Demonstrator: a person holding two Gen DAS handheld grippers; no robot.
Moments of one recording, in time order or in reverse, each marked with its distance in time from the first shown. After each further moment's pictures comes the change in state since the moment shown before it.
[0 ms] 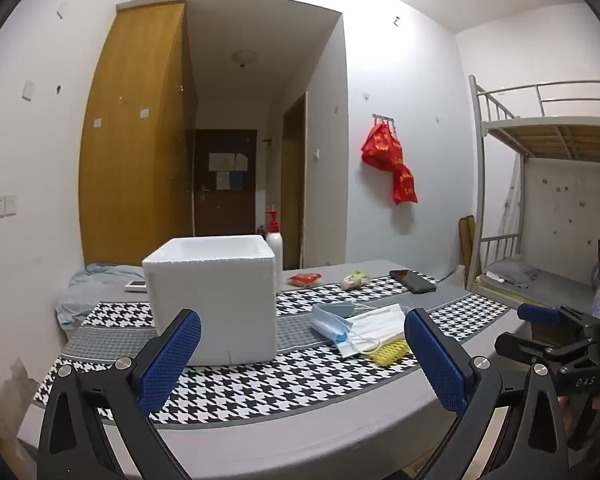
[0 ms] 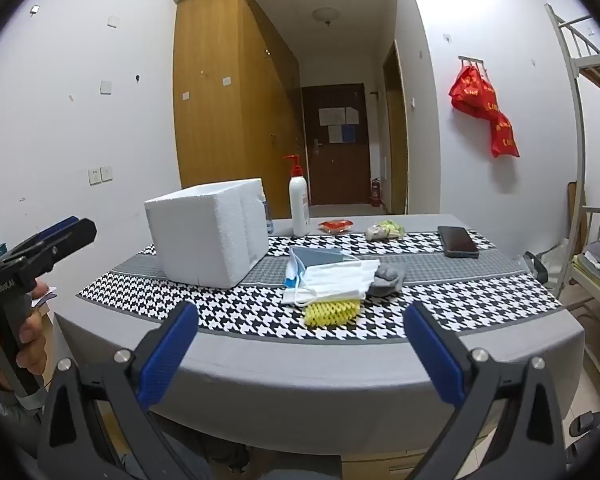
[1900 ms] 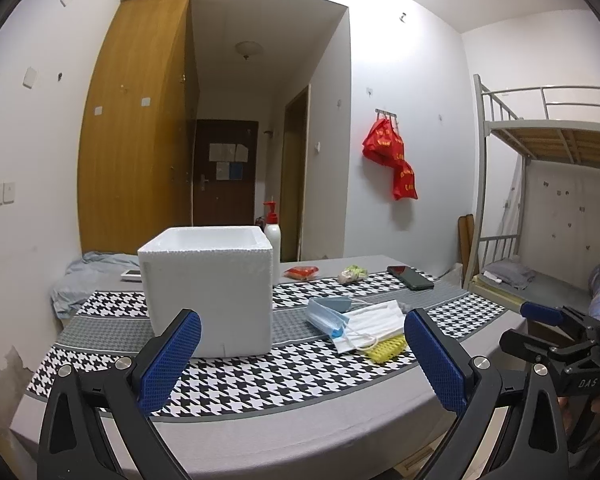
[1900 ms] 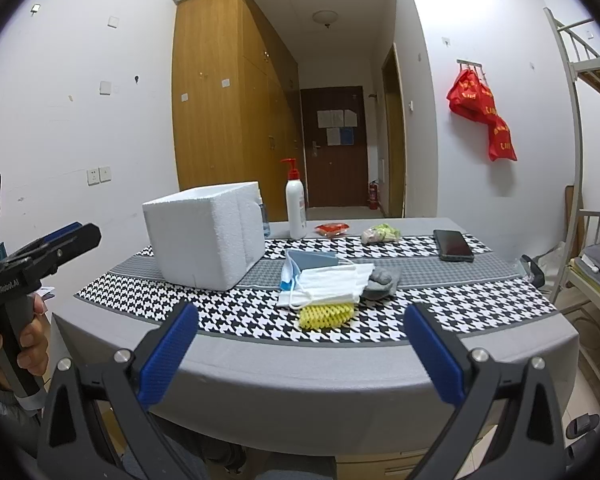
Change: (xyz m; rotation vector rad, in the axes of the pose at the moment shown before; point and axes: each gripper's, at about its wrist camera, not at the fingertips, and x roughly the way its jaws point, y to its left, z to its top) left arm 0.008 0.002 -0.001 -0.027 0.037 -0.005; right arm -0.004 -0.001 0.001 -0.018 -0.013 -0.014
